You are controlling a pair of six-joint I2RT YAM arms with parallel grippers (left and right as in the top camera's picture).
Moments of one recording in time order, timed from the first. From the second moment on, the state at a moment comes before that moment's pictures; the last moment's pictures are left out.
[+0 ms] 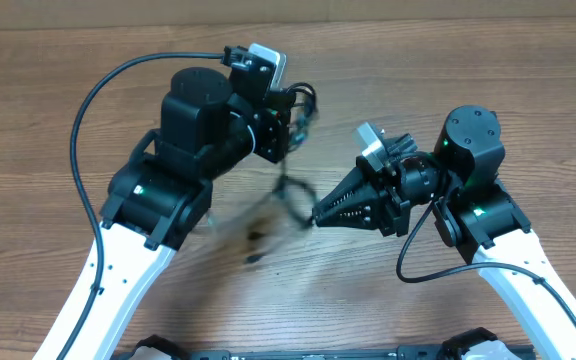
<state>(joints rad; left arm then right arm) -0.46 1.30 1.40 -0.53 0.21 -0.15 0.35 1.20 0.95 0.18 -1.55 0.26</state>
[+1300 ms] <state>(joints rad) -0.46 1.27 1.40 -0.53 0.82 0.11 0.26 1.20 0.95 -0.03 -1.09 0.47</state>
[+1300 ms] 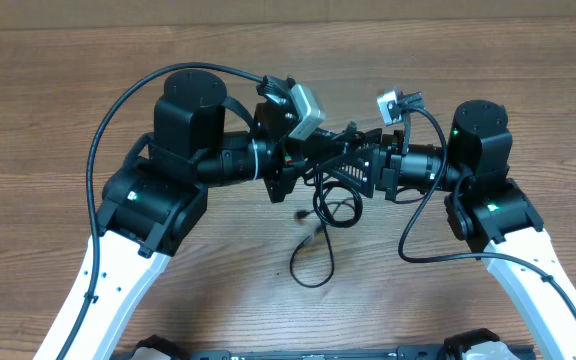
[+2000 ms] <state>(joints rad) -0.46 1.27 1.40 -0.53 0.57 -0.07 0.25 1.20 0.95 -0.09 -1.17 0.45</state>
